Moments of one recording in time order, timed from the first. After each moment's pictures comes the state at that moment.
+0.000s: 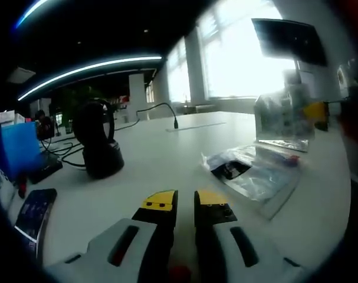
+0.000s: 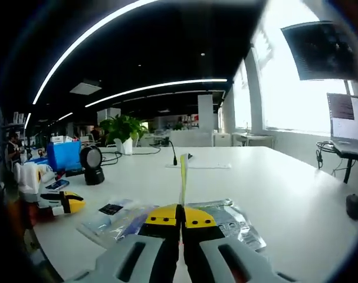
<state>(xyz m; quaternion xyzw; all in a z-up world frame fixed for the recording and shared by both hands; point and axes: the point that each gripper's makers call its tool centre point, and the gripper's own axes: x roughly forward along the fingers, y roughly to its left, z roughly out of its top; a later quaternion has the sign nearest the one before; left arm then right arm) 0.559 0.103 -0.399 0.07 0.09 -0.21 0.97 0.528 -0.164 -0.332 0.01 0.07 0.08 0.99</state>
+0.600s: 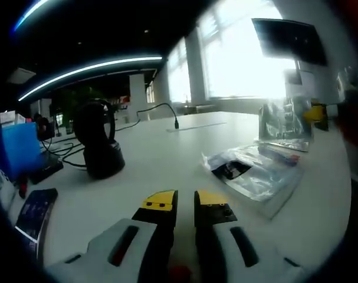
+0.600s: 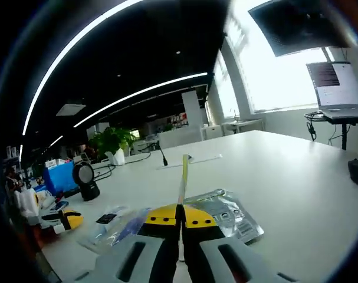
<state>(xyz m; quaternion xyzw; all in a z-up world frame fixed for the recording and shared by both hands) 0.566 0.108 -0.399 0.07 0.09 -0.21 0.97 0.531 -0.191 -0.346 0.10 0.09 0.05 0.99</state>
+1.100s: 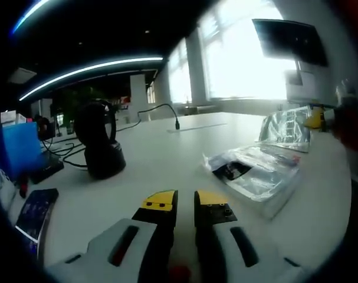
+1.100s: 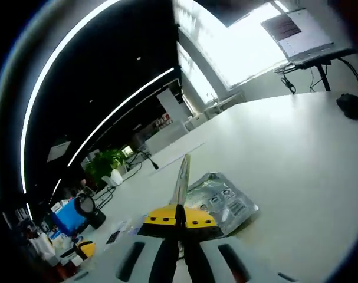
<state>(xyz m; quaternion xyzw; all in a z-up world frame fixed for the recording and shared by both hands) 0.571 0.114 -0.400 0.07 0.09 -0.20 0.97 0.532 -0.217 -0.376 0.28 0.11 0.01 0.95</state>
